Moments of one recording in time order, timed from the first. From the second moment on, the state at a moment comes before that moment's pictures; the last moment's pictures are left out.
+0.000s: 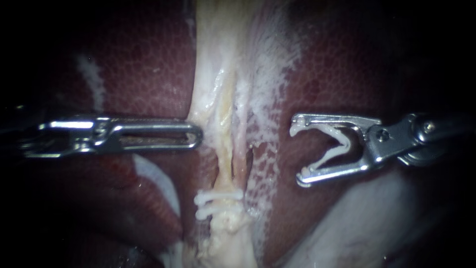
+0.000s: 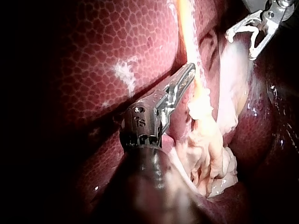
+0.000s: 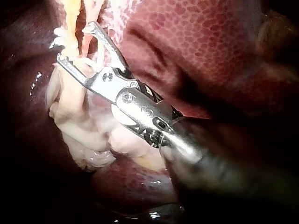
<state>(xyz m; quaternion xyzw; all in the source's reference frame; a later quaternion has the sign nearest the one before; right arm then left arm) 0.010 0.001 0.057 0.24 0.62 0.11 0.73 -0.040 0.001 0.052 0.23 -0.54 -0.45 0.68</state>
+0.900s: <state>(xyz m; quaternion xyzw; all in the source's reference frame) 0.020 0.000 0.061 0.40 0.55 0.21 0.70 -0.037 0.001 0.046 0.21 -0.56 -0.46 0.66</state>
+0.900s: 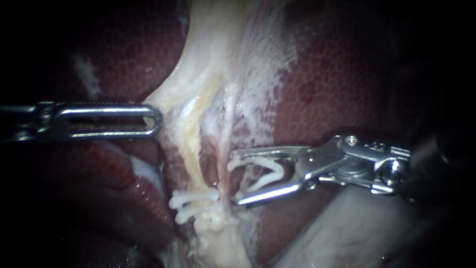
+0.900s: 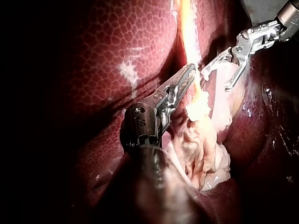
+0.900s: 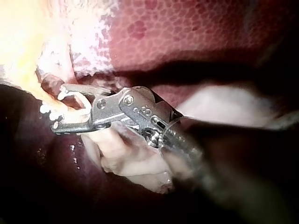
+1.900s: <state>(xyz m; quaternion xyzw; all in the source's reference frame) 0.025 0.000 0.063 0.43 0.54 0.18 0.70 -0.038 0.001 0.046 0.21 -0.56 -0.46 0.66</state>
